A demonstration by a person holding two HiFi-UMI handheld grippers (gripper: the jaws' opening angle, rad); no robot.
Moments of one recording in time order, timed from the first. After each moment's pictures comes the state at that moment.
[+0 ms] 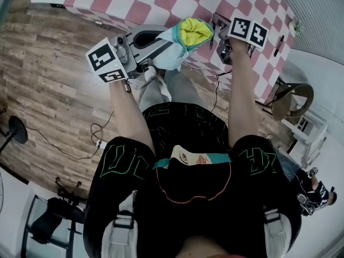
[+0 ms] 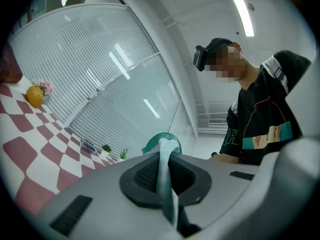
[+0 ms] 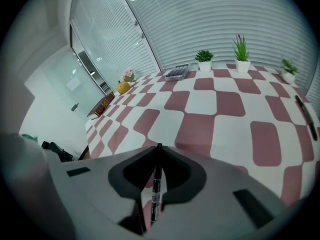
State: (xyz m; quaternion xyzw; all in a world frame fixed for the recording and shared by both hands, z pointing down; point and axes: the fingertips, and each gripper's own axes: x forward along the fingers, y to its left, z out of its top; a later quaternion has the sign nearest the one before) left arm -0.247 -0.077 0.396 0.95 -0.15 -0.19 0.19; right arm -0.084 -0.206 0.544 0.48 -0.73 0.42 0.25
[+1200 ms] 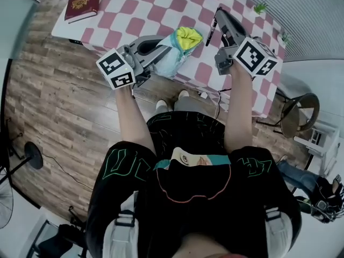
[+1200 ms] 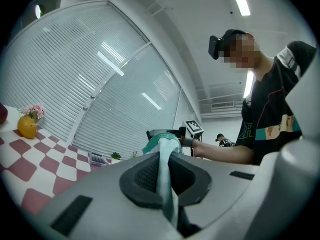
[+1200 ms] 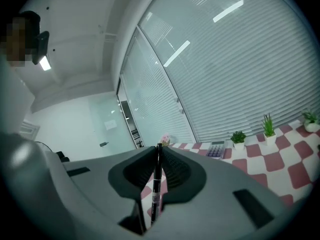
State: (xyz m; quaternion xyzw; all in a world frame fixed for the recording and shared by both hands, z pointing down) left arm -0.244 -0.125 0.357 0.97 -0.17 -0.11 0.13; right arm -0.114 -0.228 0.315 0.46 -0.86 0.21 -0.03
